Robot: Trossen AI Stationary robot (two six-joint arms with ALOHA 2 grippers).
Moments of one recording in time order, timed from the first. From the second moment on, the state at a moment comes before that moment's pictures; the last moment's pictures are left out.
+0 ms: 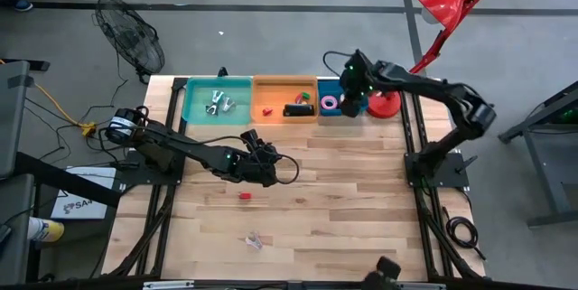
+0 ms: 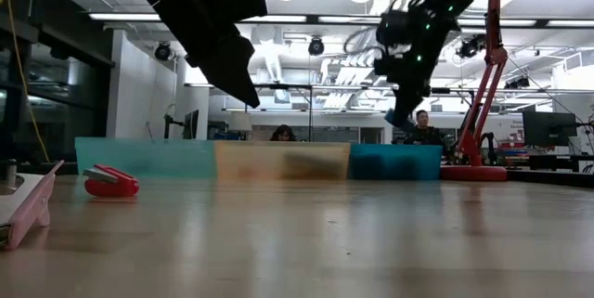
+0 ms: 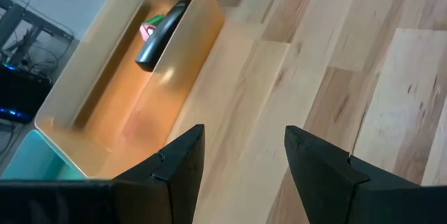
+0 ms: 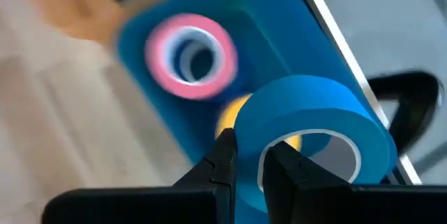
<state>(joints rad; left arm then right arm) -0.23 1.61 1.03 -0.41 -0.79 -0.30 -0.73 1.53 1.10 -0.65 0.00 -0.25</state>
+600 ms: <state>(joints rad) -0.23 1.61 1.03 -0.42 -0.77 -0.31 -0.95 1.69 1.16 -0.68 -0.13 -0.28</state>
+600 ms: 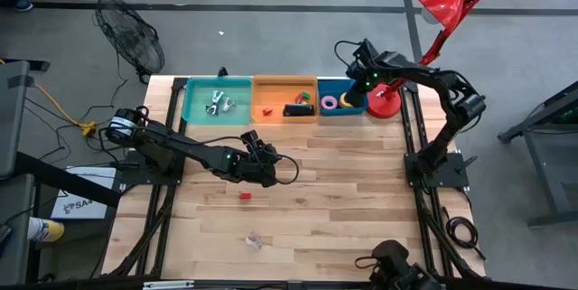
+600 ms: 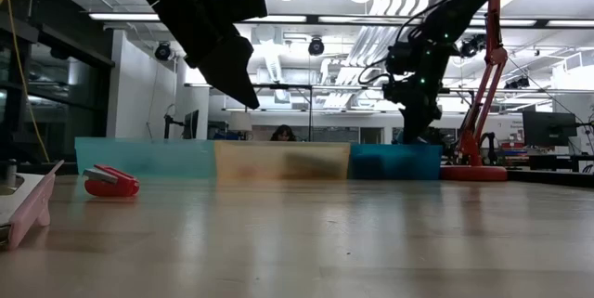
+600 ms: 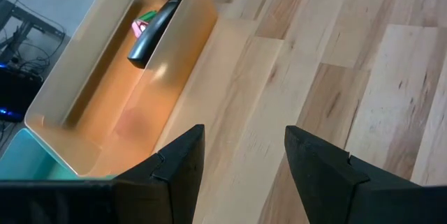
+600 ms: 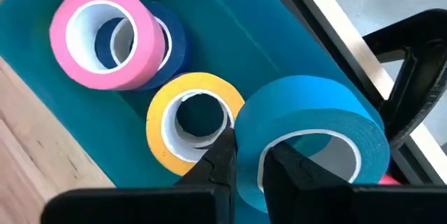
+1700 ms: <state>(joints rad) -0.23 1.61 1.03 -0.41 -0.73 -0.32 -0.96 1.71 1.12 -0.68 -0.42 -0.32</state>
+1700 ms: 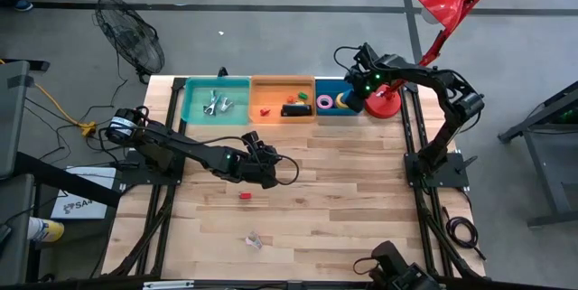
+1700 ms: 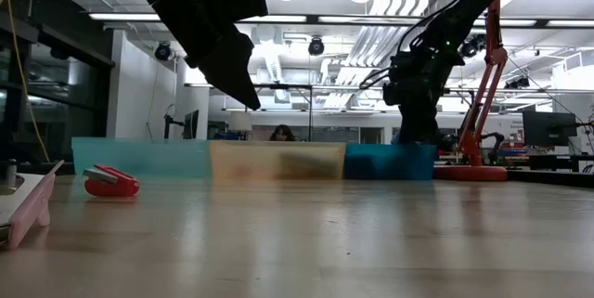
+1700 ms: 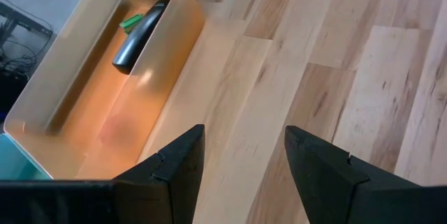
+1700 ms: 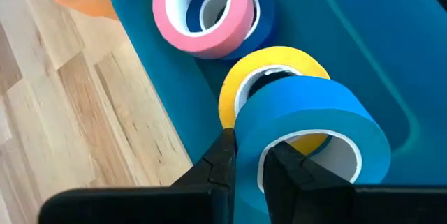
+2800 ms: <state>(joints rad) -0.23 1.61 1.03 -0.41 -0.73 -0.32 -0.96 1.62 1.12 -0.62 -0.18 -0.26</state>
